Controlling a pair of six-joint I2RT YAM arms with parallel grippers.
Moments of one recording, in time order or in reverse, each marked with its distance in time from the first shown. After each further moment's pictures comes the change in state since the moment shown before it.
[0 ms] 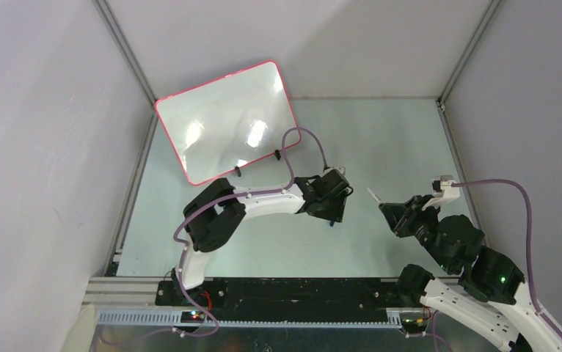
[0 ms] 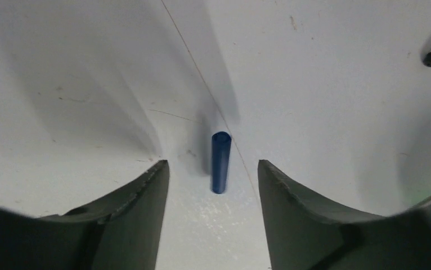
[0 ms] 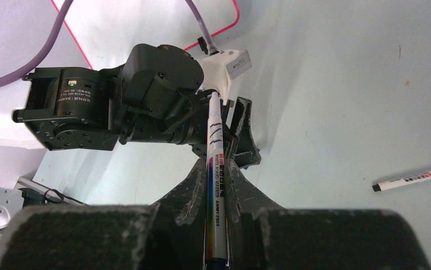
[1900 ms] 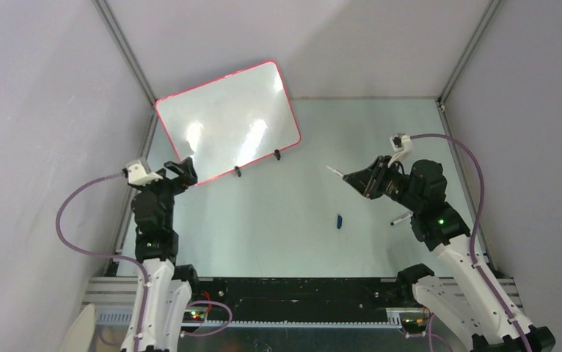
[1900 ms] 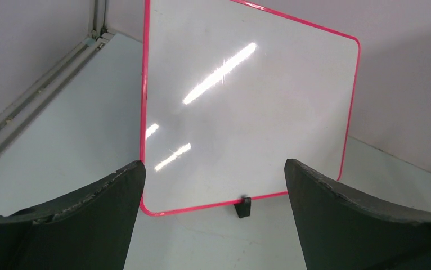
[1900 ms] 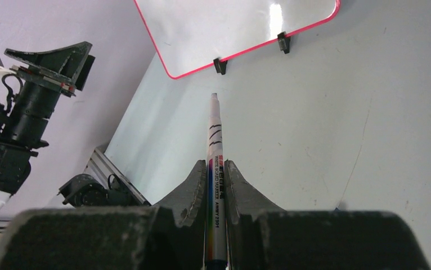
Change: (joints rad) left arm 1.142 -1.498 -1.054 0.578 0.048 0.291; right arm -0.556 0.436 -0.077 0.556 -0.875 -0.020
